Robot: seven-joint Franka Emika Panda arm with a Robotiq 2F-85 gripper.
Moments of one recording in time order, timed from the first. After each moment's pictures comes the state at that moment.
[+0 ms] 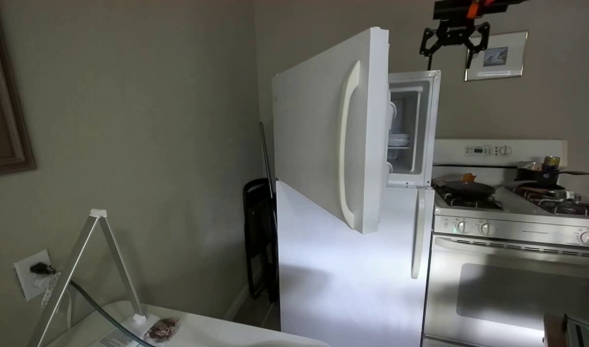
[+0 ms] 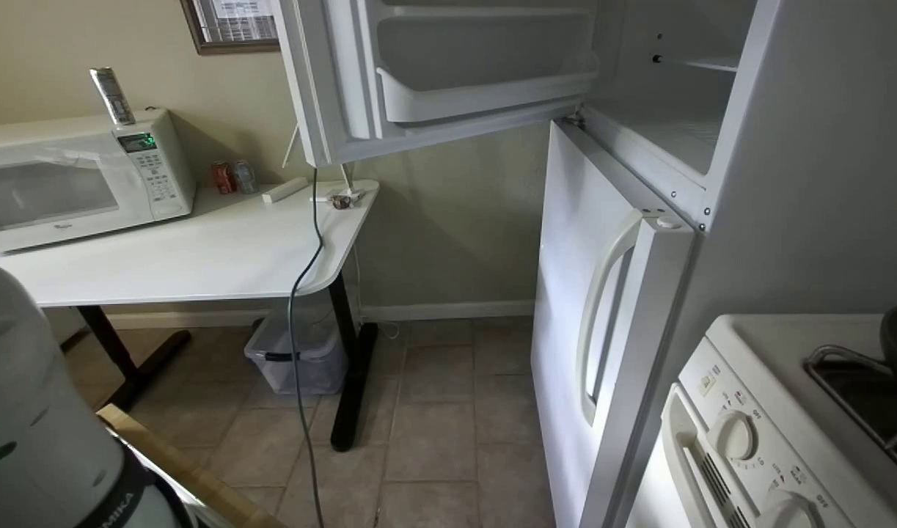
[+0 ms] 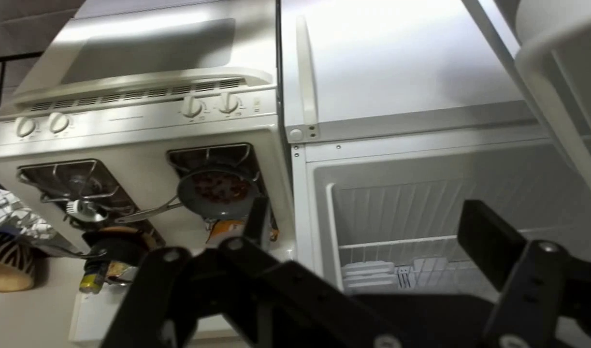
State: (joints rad) arm 0.03 -0.36 0.05 -1.46 -0.50 1.32 1.15
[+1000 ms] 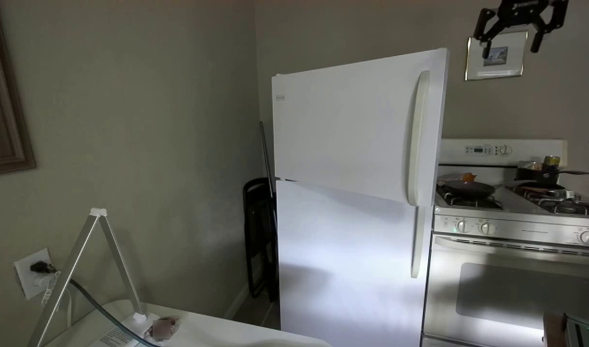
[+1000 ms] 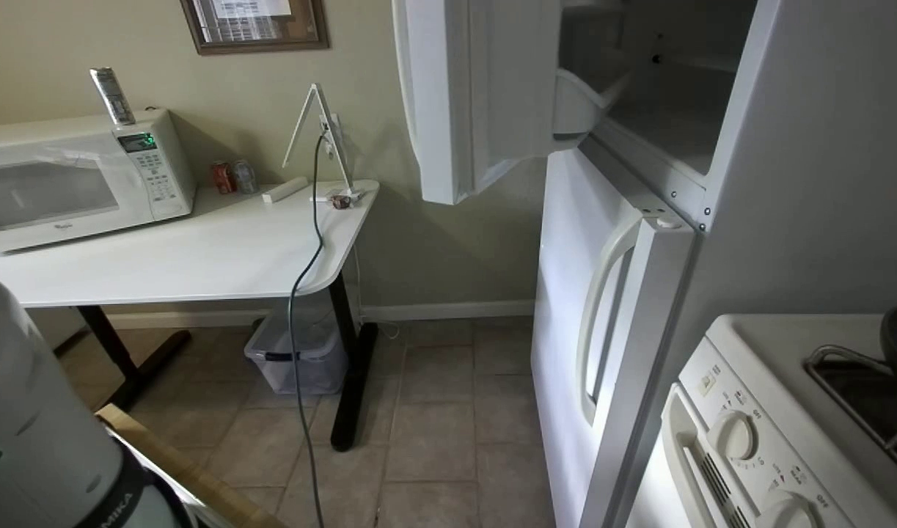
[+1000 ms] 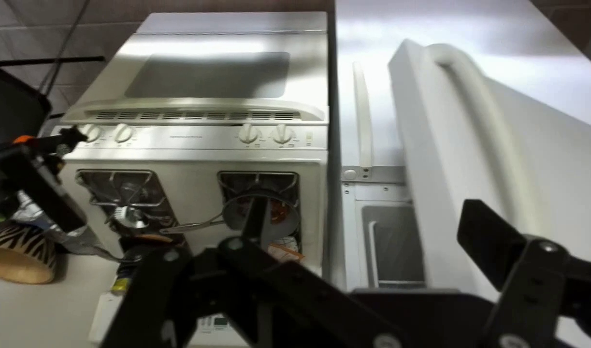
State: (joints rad) arm -0.06 -0.61 0.14 -1.59 -0.41 1.15 1.02
